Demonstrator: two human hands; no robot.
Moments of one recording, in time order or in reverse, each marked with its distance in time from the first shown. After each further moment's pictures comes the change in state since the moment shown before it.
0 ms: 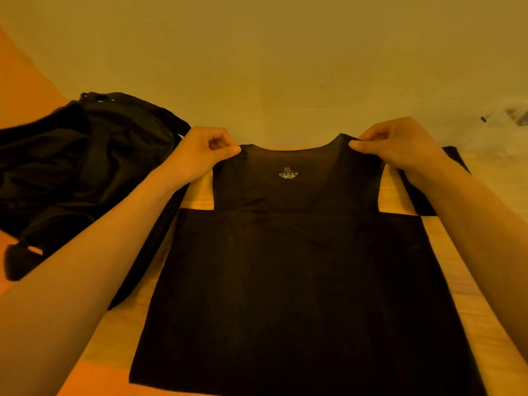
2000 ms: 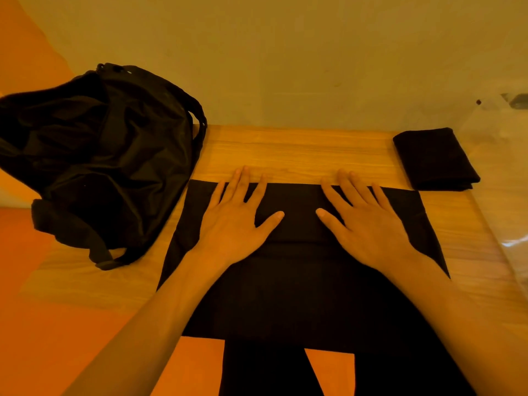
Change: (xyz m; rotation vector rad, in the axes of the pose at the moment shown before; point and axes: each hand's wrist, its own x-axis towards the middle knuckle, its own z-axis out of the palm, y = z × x) left_hand -0.141 0.012 0.097 0.788 -0.155 -0.053; right_hand -0.134 0.060 0.081 -0.909 -0.150 -0.304
